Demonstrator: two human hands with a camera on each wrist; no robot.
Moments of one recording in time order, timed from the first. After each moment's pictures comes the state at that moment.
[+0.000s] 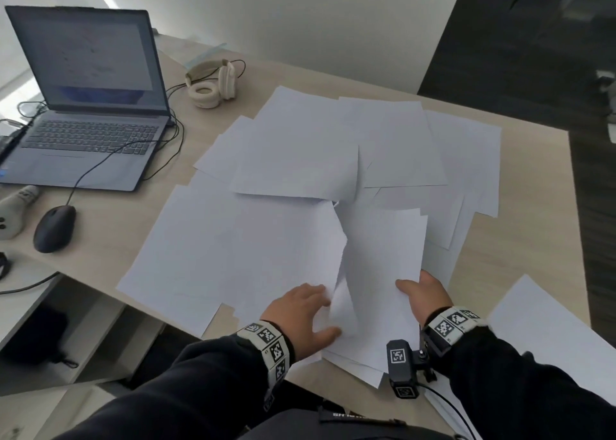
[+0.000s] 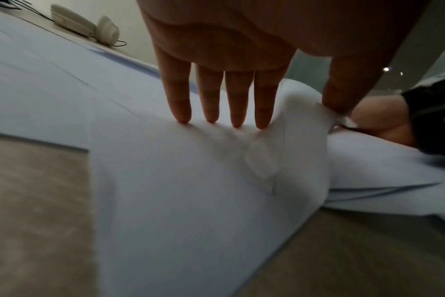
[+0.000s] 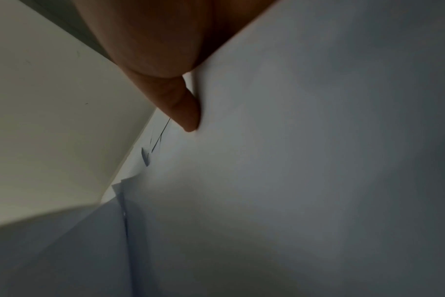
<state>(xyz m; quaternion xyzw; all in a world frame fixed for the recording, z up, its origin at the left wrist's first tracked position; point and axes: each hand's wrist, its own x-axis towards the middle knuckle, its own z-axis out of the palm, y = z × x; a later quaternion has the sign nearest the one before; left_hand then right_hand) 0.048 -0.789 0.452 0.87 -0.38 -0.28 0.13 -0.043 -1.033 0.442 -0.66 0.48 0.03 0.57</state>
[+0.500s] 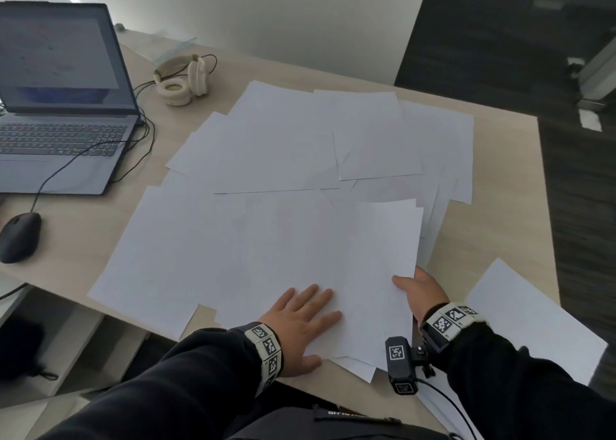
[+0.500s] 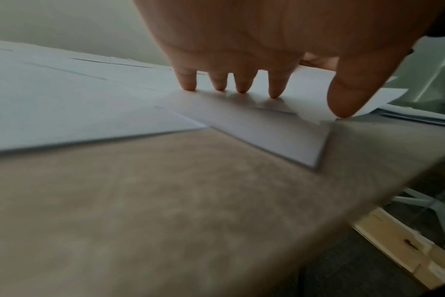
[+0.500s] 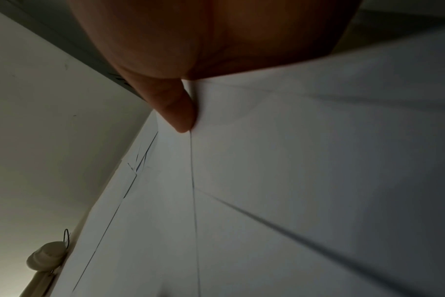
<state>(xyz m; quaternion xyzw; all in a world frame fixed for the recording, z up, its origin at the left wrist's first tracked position) 0.029 -0.798 0.426 0.77 -0.58 -0.28 -0.05 -0.067 -1.054 0.437 -0.61 0.50 0.02 0.61</state>
